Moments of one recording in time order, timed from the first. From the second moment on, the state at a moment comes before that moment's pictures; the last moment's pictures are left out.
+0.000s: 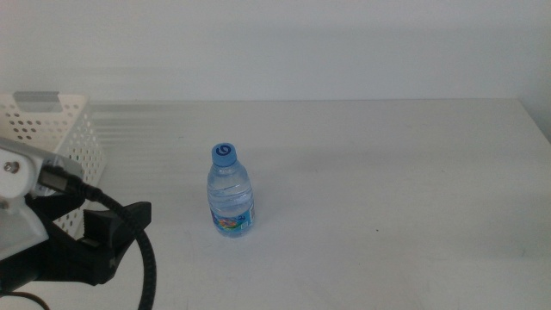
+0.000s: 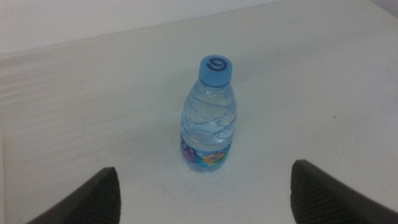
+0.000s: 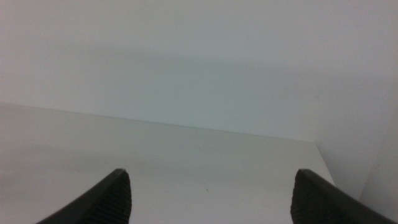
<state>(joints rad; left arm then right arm) -0.44 0.68 -0.52 -0.10 0.34 0.01 0.10 0.17 -0.20 -0.02 0.16 -0.03</state>
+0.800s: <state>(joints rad) -0.43 1.01 -0.75 -0.03 0.07 0.01 0.10 0.17 -0.20 -0.02 0.16 -0.03</state>
